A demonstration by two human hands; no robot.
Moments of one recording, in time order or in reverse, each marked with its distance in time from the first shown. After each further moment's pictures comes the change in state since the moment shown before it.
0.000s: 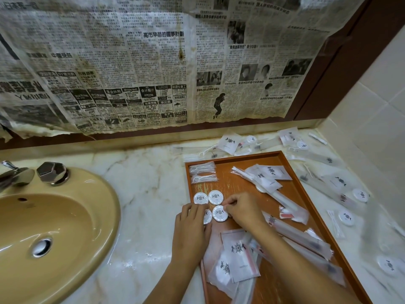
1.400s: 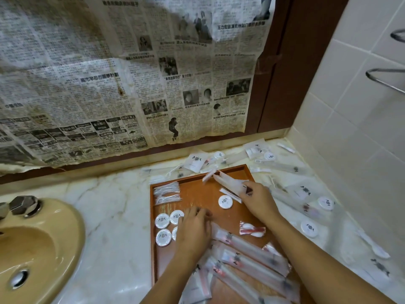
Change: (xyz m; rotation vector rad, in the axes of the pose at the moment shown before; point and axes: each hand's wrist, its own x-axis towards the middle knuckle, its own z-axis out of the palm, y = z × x) left_hand 0.058 0.121 0.029 0.001 -0.175 -0.034; right_hand 0.052 0.092 -0.139 -0.012 0.222 -0.116
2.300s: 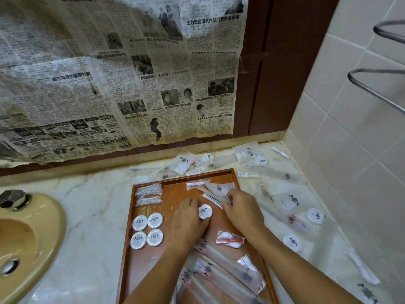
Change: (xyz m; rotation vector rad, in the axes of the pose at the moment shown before) left_hand 0.053 0.040 0.043 0.154 0.044 -0.097; right_hand 0.010 0.022 -0.011 -0.201 -0.021 -0.152
